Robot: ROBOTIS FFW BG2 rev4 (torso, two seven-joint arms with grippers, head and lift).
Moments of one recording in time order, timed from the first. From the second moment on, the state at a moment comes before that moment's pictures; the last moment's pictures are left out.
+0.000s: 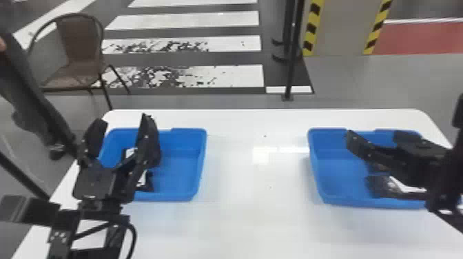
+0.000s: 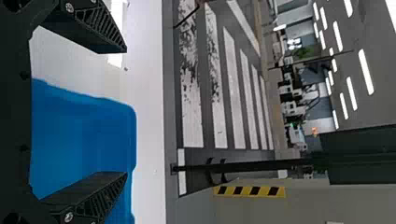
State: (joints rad) left arm 0.44 0.09 0.04 -1.98 0.38 -0.43 -0.16; right arm 0.19 -0.17 -0.15 -2.37 -0.39 1.02 0.07
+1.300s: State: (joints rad) left arm 0.48 0.08 0.07 -2.00 0.32 -0.44 -0.16; right arm -0.19 -0.21 -0.13 -1.85 -0.14 1.48 0.05
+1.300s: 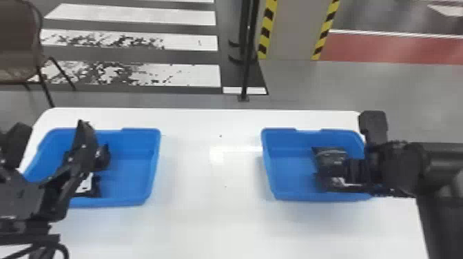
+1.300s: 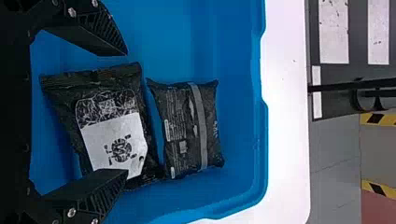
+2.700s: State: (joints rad) left arm 0.48 0.08 0.09 -1.99 0.31 -0.42 -0.16; right arm -0.28 -0.23 -0.08 -1.68 -0.12 1.55 0.05
